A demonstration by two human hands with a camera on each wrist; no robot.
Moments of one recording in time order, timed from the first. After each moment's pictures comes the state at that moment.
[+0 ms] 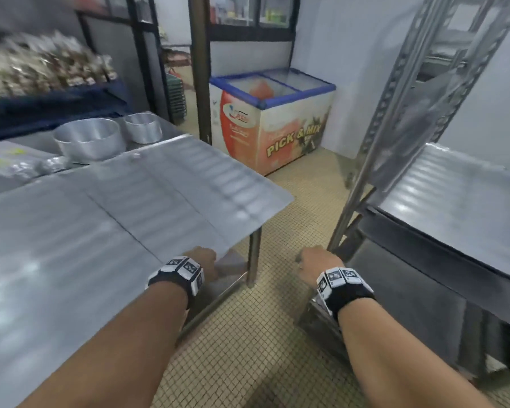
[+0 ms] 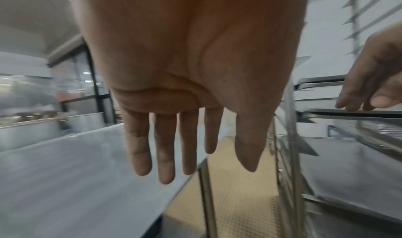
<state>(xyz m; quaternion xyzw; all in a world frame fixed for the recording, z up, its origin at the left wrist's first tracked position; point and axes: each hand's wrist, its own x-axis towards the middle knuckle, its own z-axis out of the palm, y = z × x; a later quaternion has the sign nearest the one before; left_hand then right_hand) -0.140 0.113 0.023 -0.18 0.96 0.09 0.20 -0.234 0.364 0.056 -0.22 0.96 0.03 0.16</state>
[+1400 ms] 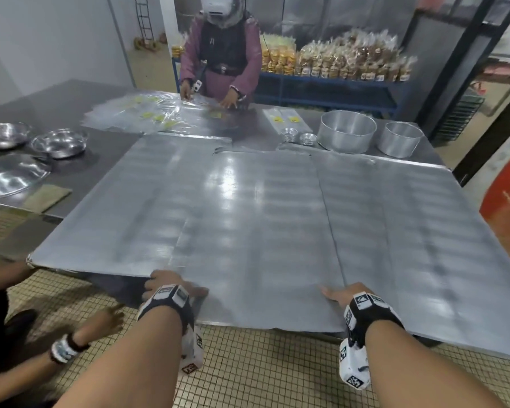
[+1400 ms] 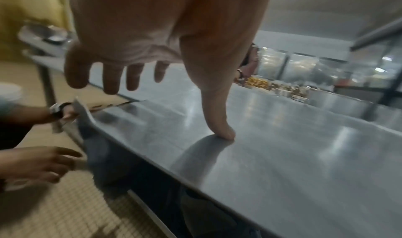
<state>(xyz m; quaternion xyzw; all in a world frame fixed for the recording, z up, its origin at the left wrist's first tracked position) 0.142 0.021 -0.042 -0.87 0.38 0.31 0.06 -0.219 0.077 -0.029 -0.32 0.88 -0.04 0.36</state>
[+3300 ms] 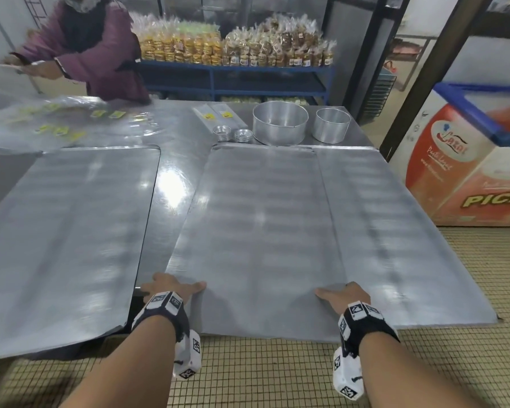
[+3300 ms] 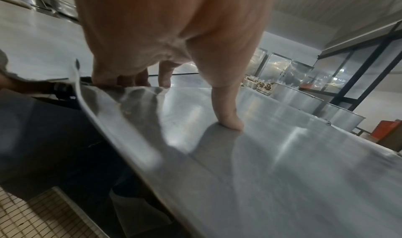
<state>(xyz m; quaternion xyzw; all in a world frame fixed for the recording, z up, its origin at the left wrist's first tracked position) 0.017 -0.058 -0.053 -0.81 0.50 0.31 0.07 -0.314 0.085 -0.052 -0.20 0.91 -0.17 0.32</state>
